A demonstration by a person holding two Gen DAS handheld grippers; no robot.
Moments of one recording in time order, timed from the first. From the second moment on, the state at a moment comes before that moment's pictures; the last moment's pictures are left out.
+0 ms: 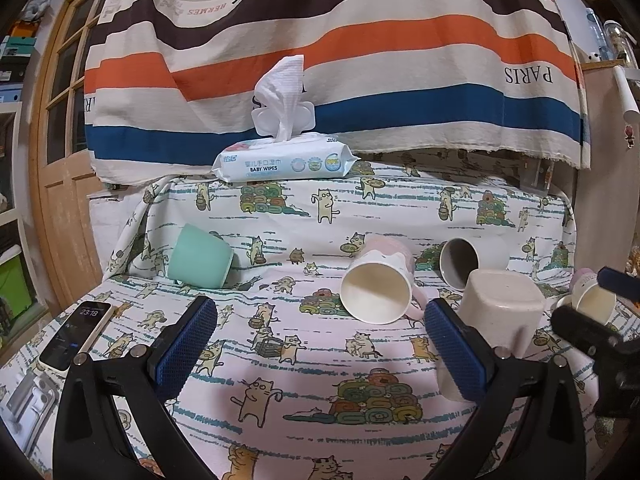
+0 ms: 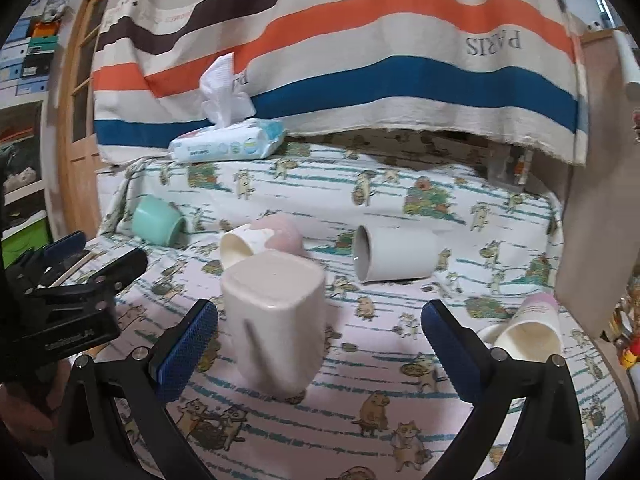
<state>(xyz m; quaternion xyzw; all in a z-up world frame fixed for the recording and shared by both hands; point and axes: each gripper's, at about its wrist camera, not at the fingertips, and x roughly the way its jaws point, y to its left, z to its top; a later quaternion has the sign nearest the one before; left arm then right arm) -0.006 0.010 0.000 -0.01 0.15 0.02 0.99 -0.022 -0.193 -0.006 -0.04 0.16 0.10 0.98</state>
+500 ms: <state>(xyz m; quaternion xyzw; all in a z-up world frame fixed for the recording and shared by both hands) 0.114 0.016 0.064 -0.01 0.32 -0.06 0.95 -0.004 -0.234 0.021 -0.03 0.12 0.03 0.99</state>
